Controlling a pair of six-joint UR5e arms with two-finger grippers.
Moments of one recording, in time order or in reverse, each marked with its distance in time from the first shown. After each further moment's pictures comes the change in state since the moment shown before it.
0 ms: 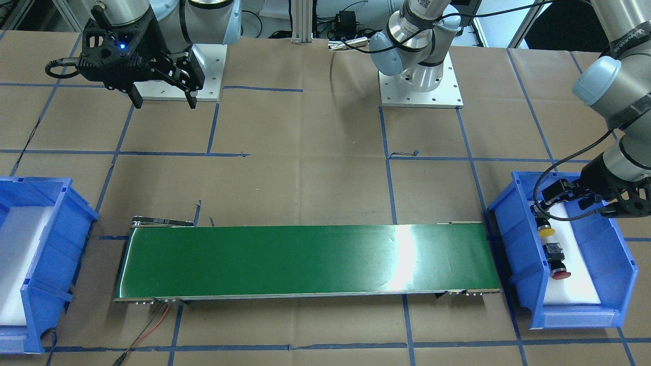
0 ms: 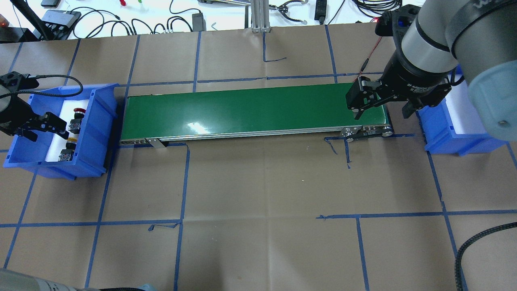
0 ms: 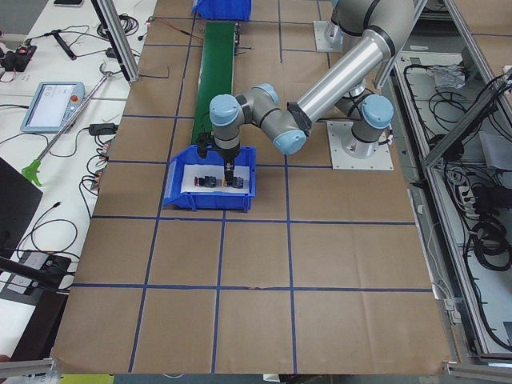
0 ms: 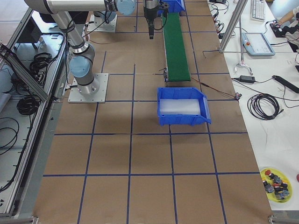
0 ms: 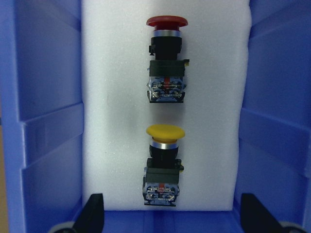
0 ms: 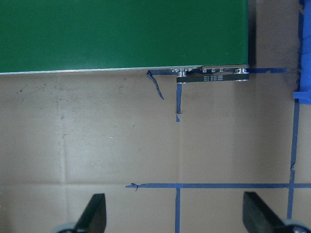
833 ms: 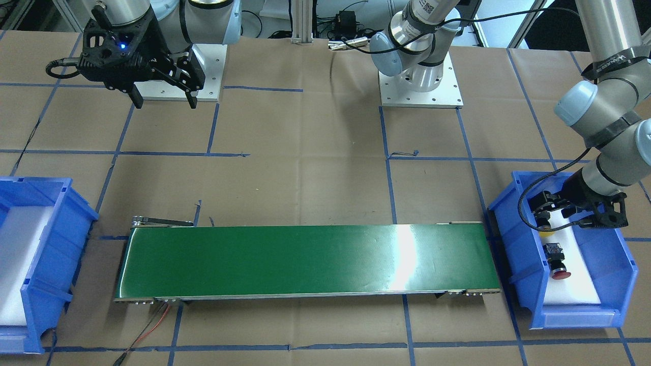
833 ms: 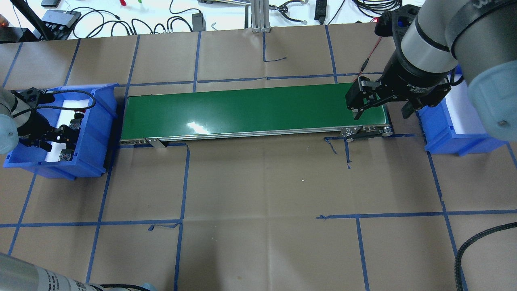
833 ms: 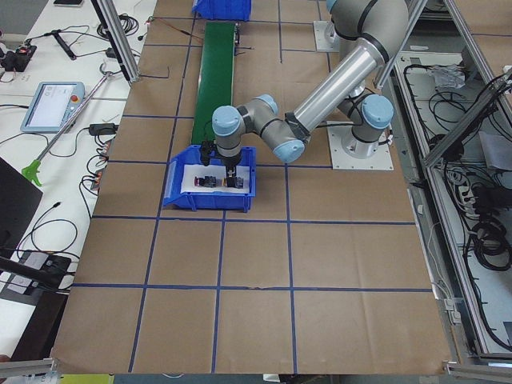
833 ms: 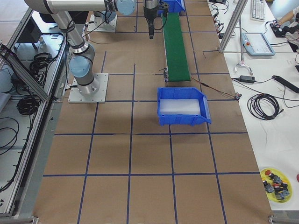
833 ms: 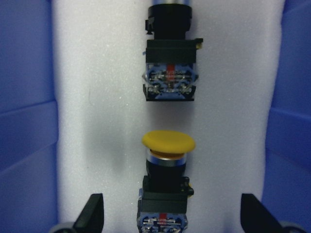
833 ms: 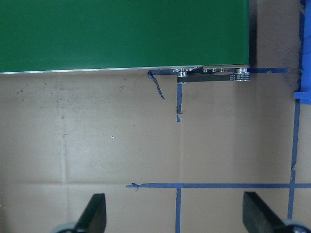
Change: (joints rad) left arm 0.004 -0.073 -0.057 0.104 0.003 0.002; right arm 0.001 0.000 0.000 0.000 0.002 0.000
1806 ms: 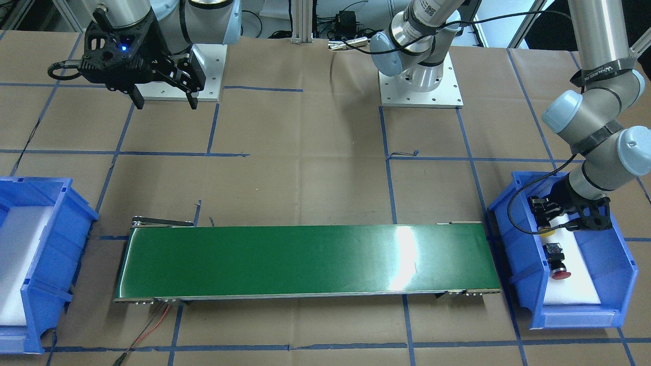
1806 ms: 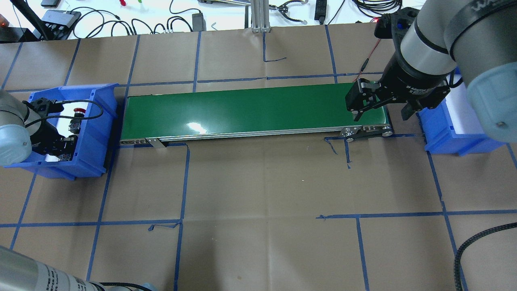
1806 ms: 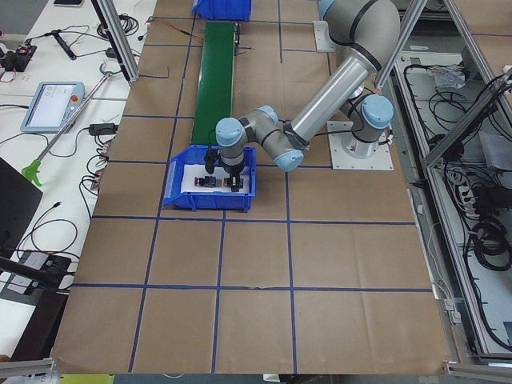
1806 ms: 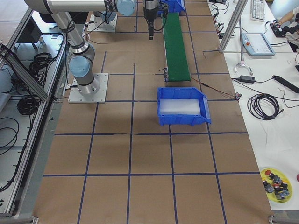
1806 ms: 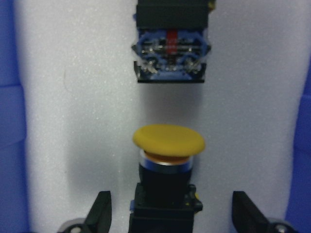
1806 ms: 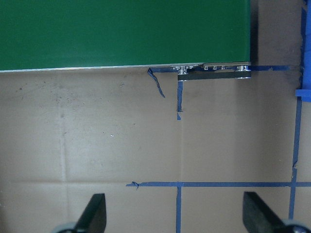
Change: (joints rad) left arm 0.001 -0.026 -0.044 0.066 0.014 -0.002; right arm -0.001 0.000 0.007 0.000 0.002 0.001
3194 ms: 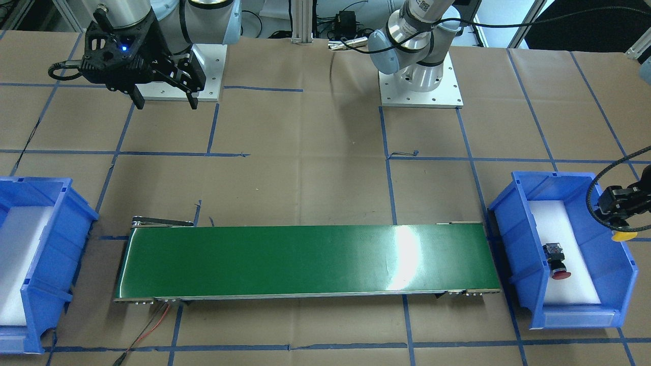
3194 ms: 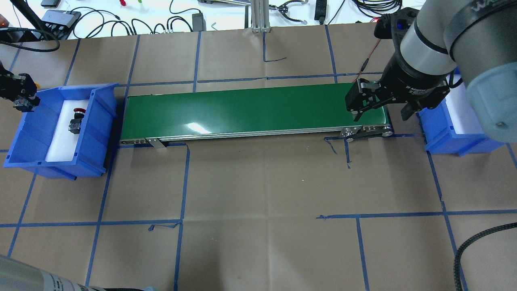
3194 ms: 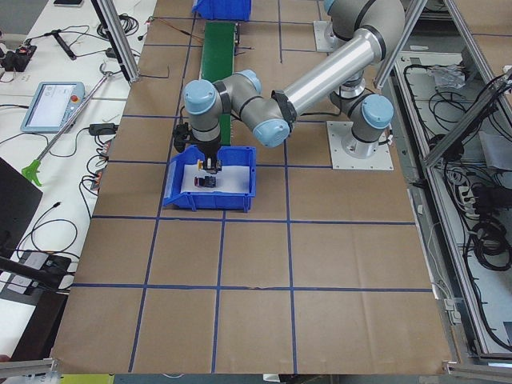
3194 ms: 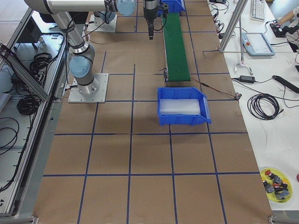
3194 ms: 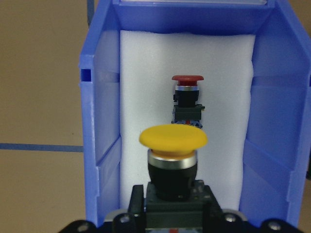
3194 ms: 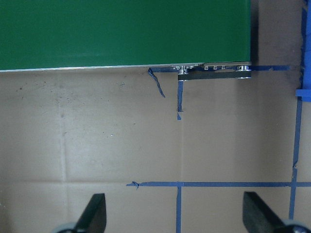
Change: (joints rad) left arm -0.072 0.041 0.479 -0.481 -0.003 -0.027; right arm 0.001 0.000 0.000 0.000 0.000 0.000
